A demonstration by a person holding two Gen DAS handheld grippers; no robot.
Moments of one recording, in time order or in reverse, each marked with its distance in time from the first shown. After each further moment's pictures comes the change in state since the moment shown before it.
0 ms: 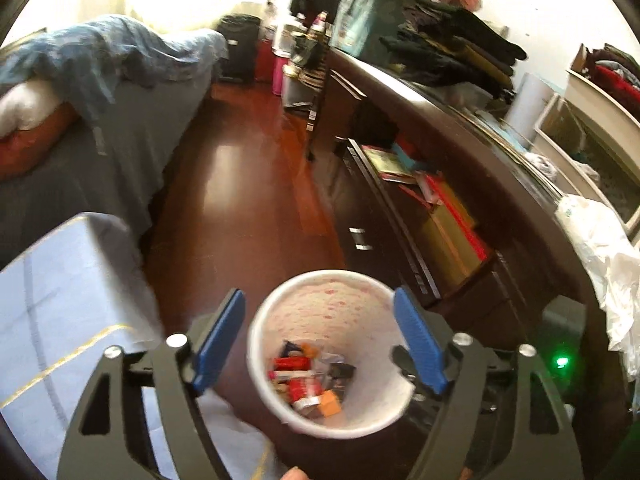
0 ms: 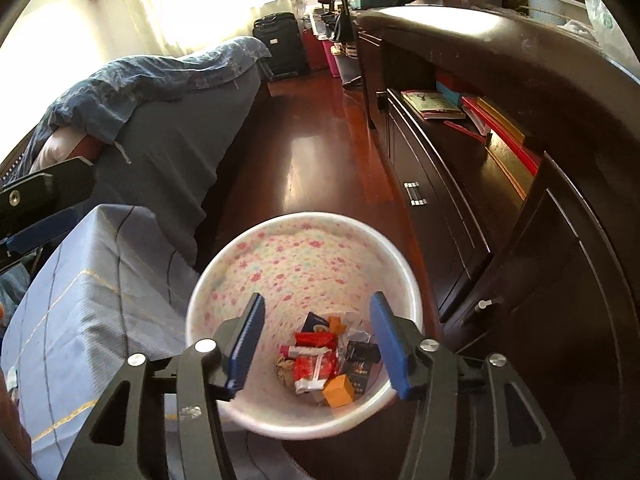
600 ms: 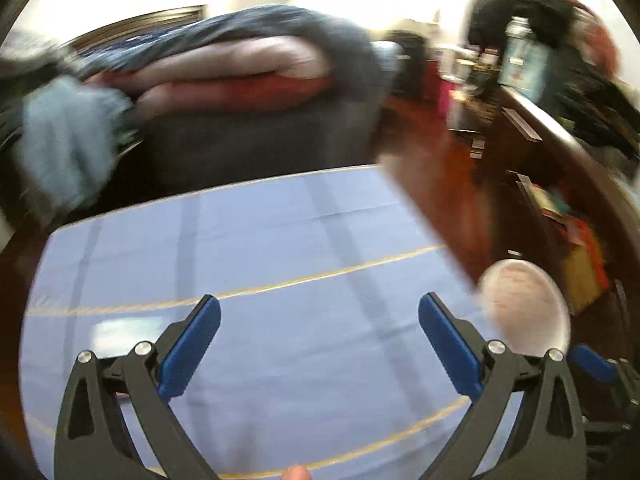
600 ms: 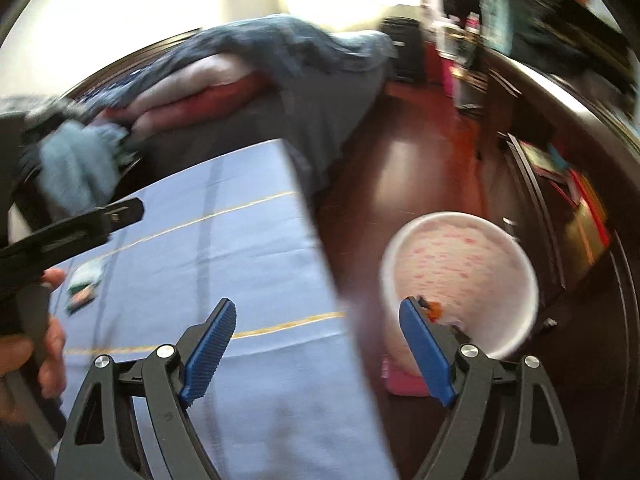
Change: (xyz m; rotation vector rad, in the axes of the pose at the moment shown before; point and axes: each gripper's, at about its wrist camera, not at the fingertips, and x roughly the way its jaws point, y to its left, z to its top) left arm -0.159 0.177 -0.095 -0.299 -0.033 0.521; right arm -0.091 0.166 -0.062 -0.361 0.029 0.239
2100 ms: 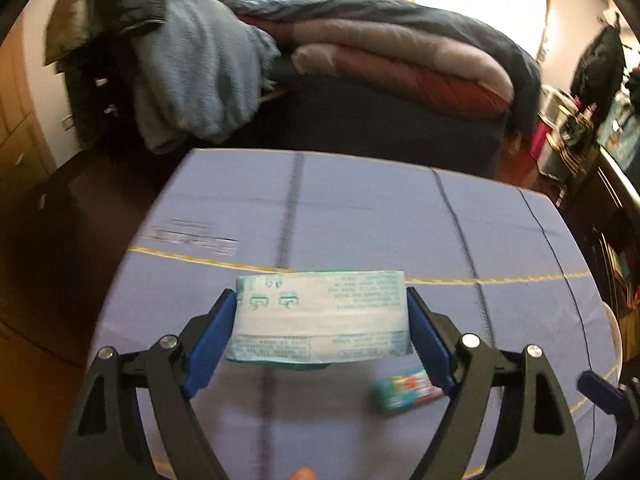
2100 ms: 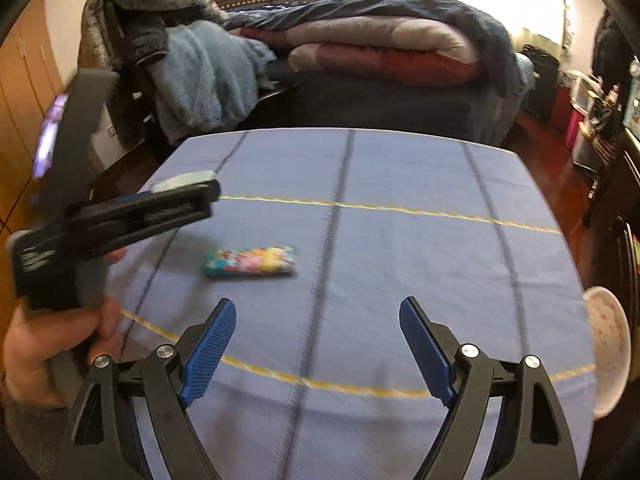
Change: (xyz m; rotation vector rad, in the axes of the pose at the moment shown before) left arm -0.008 0.222 -0.043 -0.261 -0.003 0.186; right arm 0.049 0.235 -0.017 -0.333 0.101 0.226
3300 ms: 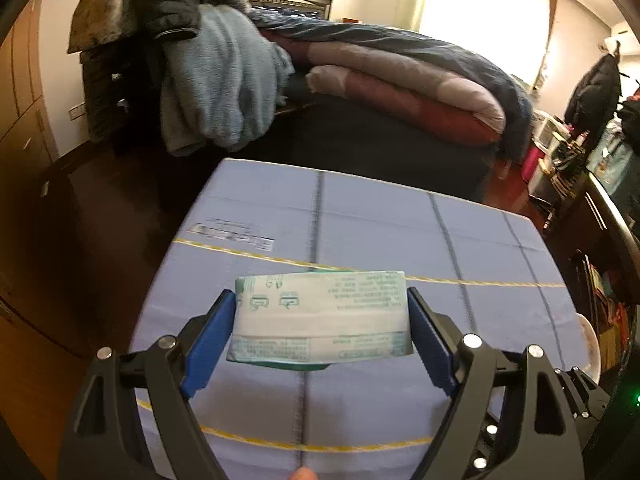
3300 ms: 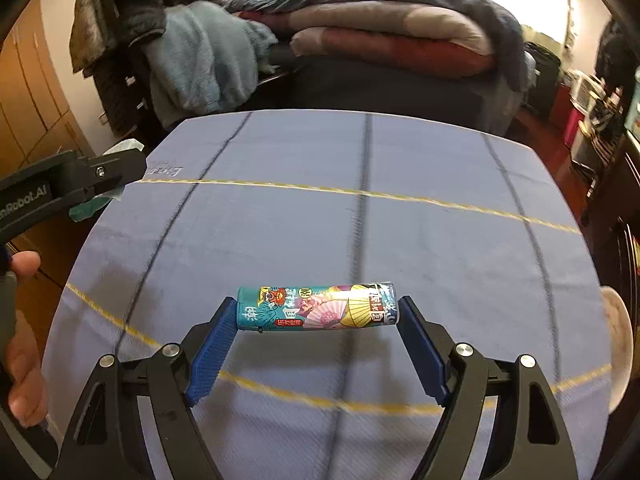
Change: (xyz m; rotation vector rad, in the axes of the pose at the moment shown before) left arm -0.046 0.020 -0.005 -0.043 -0.038 -0.067; right arm 0.017 0.011 -0.005 0.009 0.034 -0.044
